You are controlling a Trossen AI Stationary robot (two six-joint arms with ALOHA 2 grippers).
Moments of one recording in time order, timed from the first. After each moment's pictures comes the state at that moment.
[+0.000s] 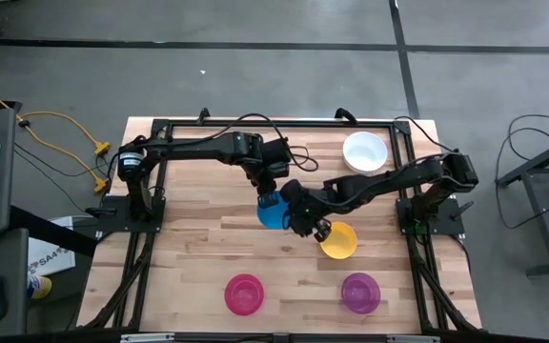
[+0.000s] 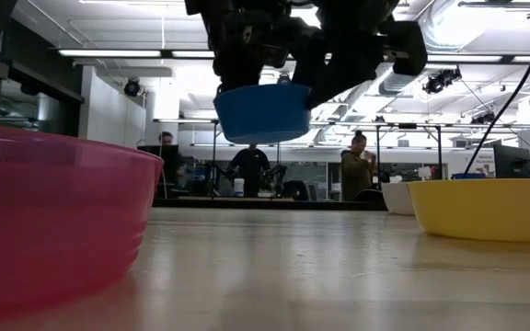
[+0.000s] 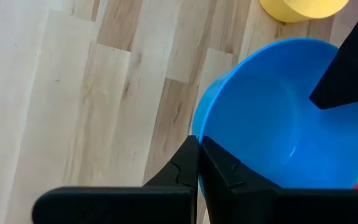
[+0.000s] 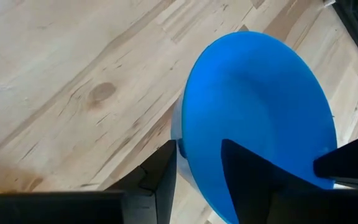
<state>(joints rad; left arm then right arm) 0.18 1.83 1.66 -0.98 0.20 -0.12 0.13 1.66 1.26 -0.53 0.05 -0.70</state>
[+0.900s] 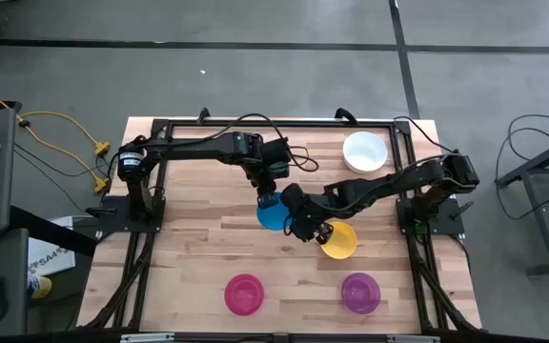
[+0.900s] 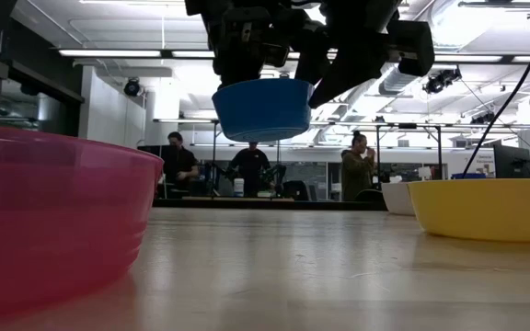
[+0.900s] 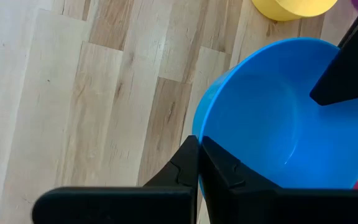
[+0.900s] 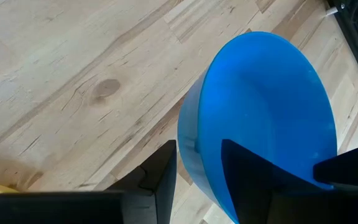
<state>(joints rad) 0.18 1.83 1.66 -0.98 0.22 -0.12 0.16 1.66 1.26 -0.53 0.10 -0.74</state>
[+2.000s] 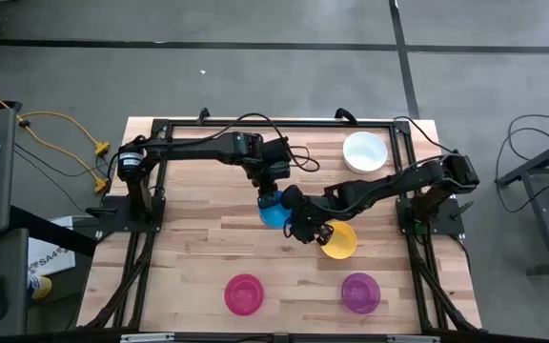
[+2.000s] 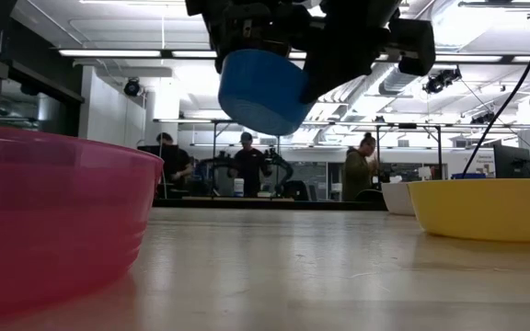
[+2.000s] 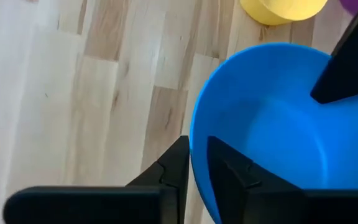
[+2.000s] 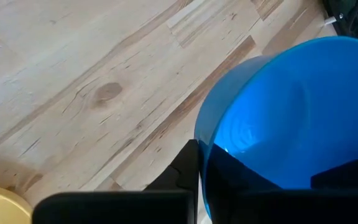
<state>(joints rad) 0.18 1.83 1.66 -0.95 0.23 -0.08 0.17 1.66 1.26 -0.52 0.10 -0.76</state>
